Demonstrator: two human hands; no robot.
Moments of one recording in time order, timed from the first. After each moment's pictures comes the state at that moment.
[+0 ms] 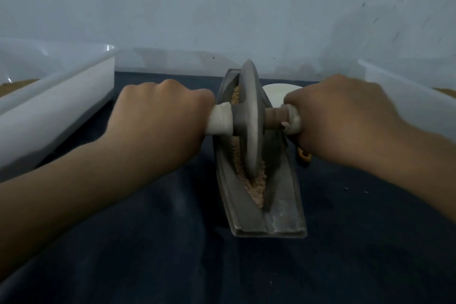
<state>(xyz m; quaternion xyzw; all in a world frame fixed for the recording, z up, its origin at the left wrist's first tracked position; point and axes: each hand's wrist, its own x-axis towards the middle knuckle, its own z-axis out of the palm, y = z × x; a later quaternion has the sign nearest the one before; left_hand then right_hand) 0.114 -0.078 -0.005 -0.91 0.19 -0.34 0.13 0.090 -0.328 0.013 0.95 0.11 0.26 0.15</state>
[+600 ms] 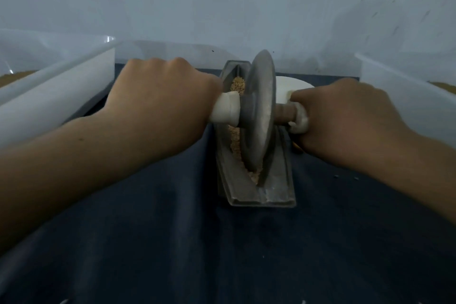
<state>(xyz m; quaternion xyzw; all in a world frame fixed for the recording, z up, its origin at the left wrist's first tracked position) 0.104 -0.080 0.009 -0.89 0.22 -0.38 0.16 0.074 -0.339 -0.001 0.94 0.10 0.30 0.10</state>
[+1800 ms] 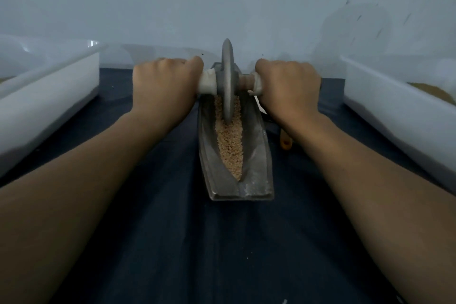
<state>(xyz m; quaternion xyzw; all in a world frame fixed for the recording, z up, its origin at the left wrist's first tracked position) 0.189 -0.101 -0.020 -0.89 0.16 -0.43 0.09 0.178 -0.321 -0.015 0.90 0.04 0.42 0.12</state>
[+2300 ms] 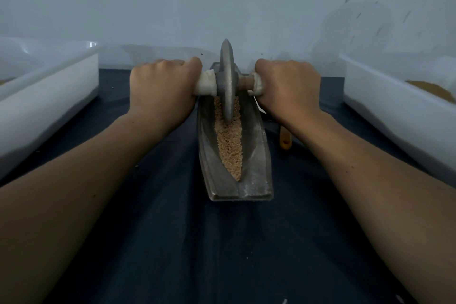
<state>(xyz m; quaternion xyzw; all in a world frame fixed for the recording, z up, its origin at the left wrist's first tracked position) 0.181 -0.100 -0.020 -0.89 0.16 -0.42 0.08 0.179 -0.325 -0.014 0.91 0.05 0.40 0.12</state>
